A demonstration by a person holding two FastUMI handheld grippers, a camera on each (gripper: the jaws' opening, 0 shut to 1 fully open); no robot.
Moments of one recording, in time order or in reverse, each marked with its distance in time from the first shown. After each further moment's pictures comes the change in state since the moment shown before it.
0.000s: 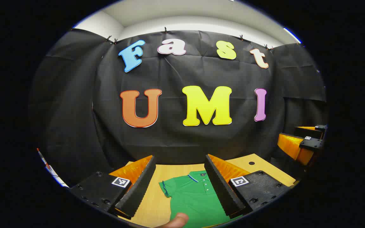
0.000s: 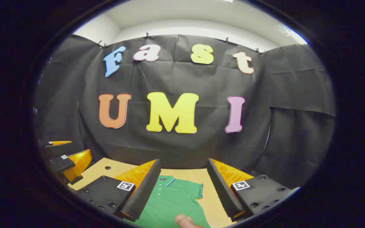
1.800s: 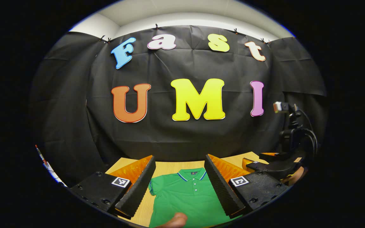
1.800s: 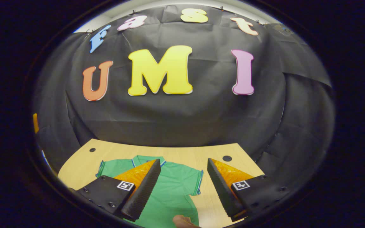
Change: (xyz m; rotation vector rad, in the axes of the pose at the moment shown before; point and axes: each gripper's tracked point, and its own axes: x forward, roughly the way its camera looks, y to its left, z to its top) left arm 0.026 -0.070 -0.026 0.023 0.018 0.030; right arm 0.189 -0.087 -0.174 0.046 0.301 0.016
